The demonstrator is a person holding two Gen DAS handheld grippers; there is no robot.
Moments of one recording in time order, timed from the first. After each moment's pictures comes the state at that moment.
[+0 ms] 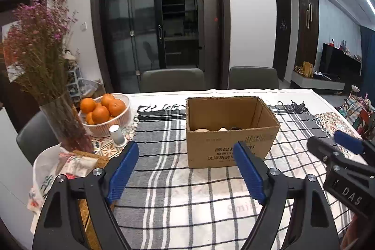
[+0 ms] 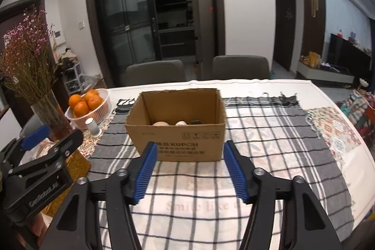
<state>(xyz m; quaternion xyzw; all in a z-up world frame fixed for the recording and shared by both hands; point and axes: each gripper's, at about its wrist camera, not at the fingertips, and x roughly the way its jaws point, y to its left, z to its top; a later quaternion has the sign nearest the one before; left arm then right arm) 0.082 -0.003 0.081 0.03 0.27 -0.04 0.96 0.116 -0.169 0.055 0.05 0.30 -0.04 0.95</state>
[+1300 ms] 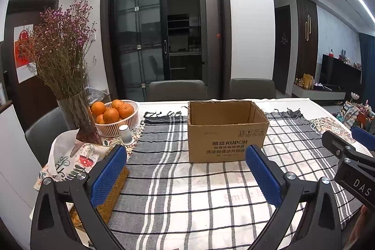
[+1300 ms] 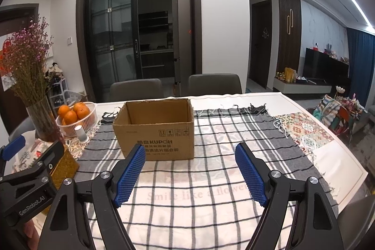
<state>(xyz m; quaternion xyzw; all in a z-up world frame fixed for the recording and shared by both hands) 0.008 0.002 0.079 0.02 0.22 -0.03 0.98 0.028 -0.172 0.061 0.03 0.23 -0.10 0.97</state>
